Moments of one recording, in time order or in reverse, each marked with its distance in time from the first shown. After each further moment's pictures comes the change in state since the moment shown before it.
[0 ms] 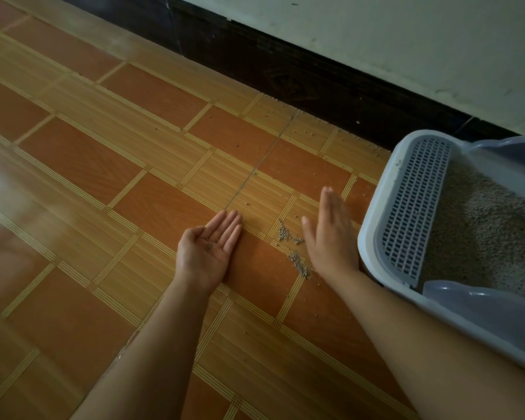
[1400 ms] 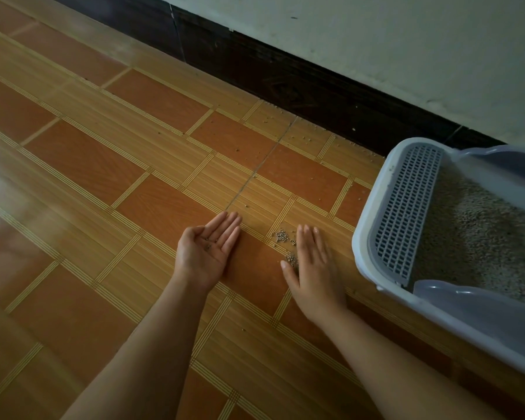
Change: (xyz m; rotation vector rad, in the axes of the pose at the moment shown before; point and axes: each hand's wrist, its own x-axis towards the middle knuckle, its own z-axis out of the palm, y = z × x) left_hand -0.004 0.003 0.000 0.036 -0.024 0.004; right_hand -0.054 -0.002 0.019 -0.118 -0.157 -0.097
